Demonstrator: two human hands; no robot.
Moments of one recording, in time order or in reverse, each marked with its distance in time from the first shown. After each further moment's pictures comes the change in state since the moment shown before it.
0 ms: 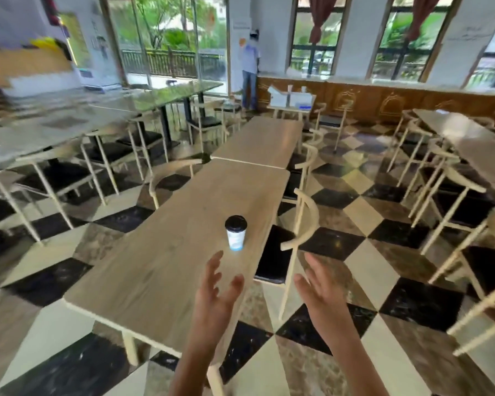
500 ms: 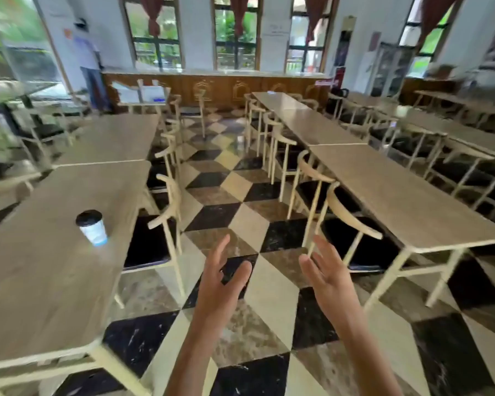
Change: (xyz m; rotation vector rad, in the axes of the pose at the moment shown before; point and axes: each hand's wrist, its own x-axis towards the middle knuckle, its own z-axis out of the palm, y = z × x) left_hand -0.254 0.079 0.195 -0.156 -0.619 0.035; right_hand -0.300 0.020 -0.245 -0.050 0.560 0.040
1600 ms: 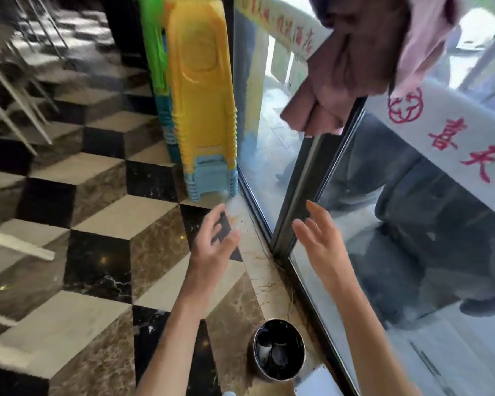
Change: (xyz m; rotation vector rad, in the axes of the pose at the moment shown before) left_hand -0.421 -0.032 0.718 -0.064 -1.745 -0.078; right_hand -0.488 0.175 -0.558 -0.113 1.656 0.625
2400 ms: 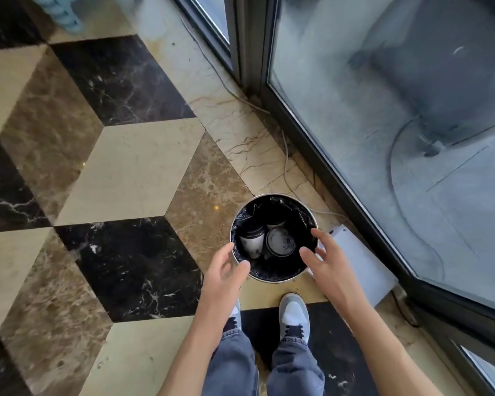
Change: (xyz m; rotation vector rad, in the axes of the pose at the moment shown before) left_hand -0.068 -0.541 0.123 0.245 -0.241 -0.893; right_hand -0.069 0.592 0.025 -0.166 -0.042 0.850
